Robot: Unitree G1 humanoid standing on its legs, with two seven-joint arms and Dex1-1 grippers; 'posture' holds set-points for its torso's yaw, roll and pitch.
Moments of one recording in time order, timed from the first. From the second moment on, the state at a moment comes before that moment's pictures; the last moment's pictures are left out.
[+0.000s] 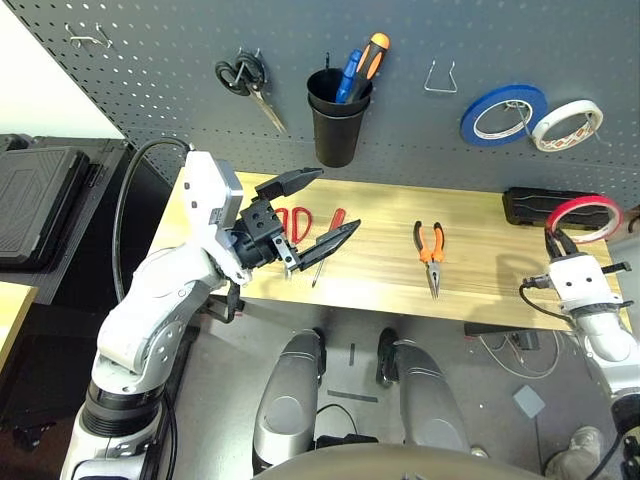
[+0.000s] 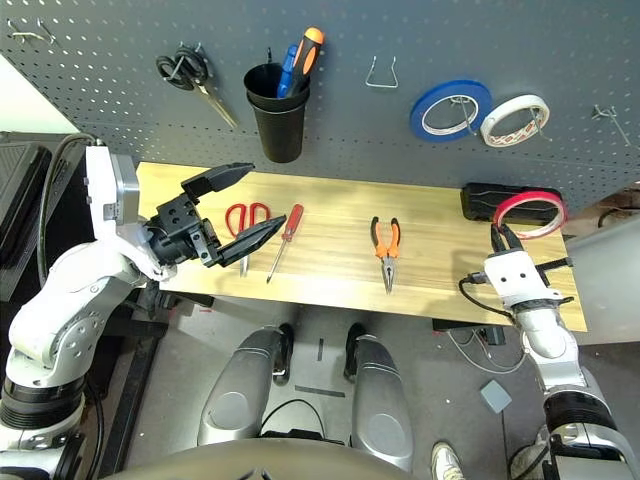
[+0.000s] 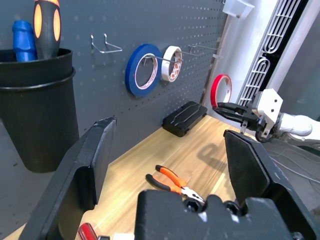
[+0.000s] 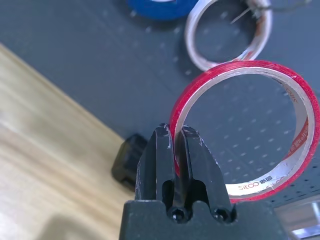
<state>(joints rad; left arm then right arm) -0.23 0.52 0.00 -0.62 -0.55 0.45 -0.68 -0.09 -0.58 -0.14 0.74 -0.18 -0.85 -0.11</state>
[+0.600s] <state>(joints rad) -0.30 0.53 -0.05 -0.61 -0.55 0.44 -0.72 -0.32 -0.69 -0.21 0.97 -0.19 -0.80 -0.21</state>
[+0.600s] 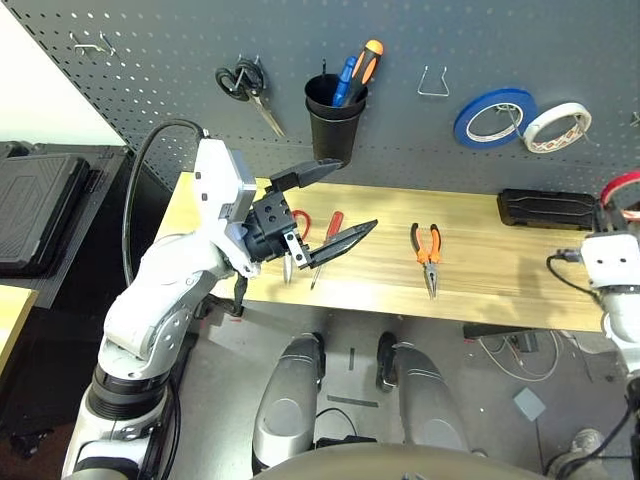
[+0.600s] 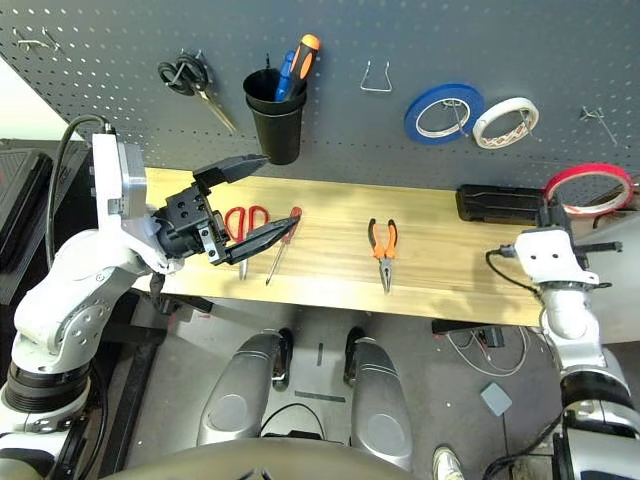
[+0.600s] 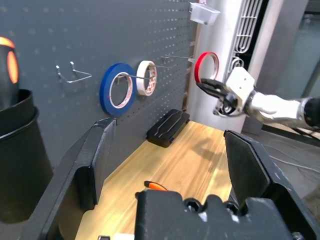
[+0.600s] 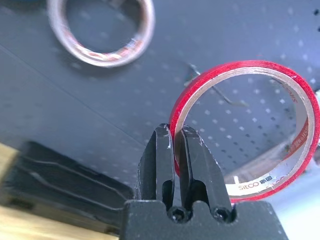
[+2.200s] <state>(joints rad) -0.27 0.73 -0.17 -0.53 -0.39 0.57 -0.74 -0.24 -0.47 -0.17 0.63 0.11 -0.17 0.26</state>
